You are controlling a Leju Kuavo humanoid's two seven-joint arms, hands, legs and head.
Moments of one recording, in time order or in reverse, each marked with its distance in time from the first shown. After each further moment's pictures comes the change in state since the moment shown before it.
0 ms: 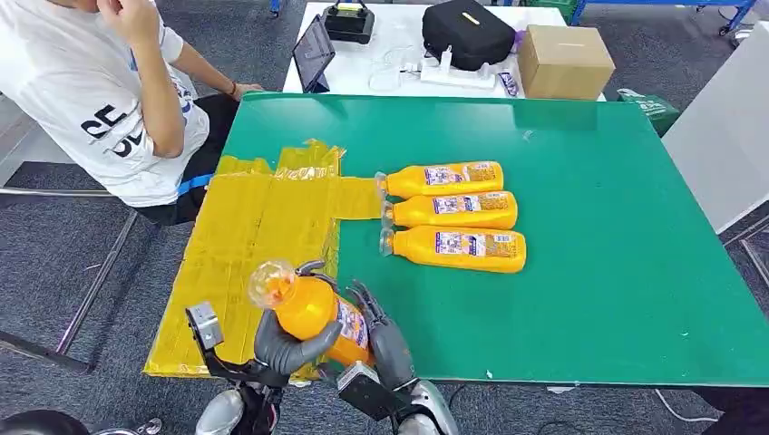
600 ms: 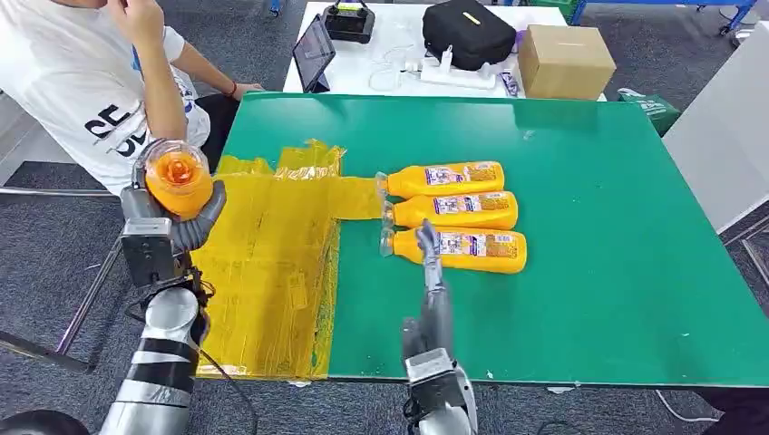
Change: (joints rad) left arm -0.377 0.055 0.289 0.104 -0.694 0.746 -0.120; right arm 0.096 -0.056 0.026 -0.549 -0.283 -0.139 -0.018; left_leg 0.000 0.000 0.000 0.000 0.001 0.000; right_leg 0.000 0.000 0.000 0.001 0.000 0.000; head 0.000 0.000
